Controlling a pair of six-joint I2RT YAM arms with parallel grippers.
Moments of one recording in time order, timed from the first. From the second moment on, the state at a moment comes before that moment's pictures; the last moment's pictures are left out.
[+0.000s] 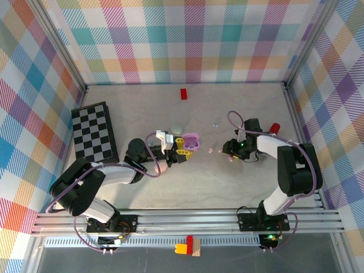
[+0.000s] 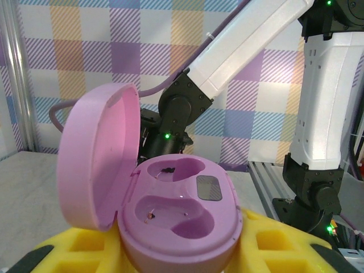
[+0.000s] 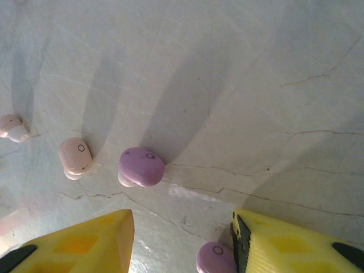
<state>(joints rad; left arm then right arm) -0.62 1.49 0.49 1.22 0.82 -0.19 0.14 1.63 0.82 -0.43 -0.46 0.36</state>
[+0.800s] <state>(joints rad) -0.62 1.49 0.49 1.22 0.83 -0.19 0.14 1.55 0.74 -0.47 -0.46 0.42</state>
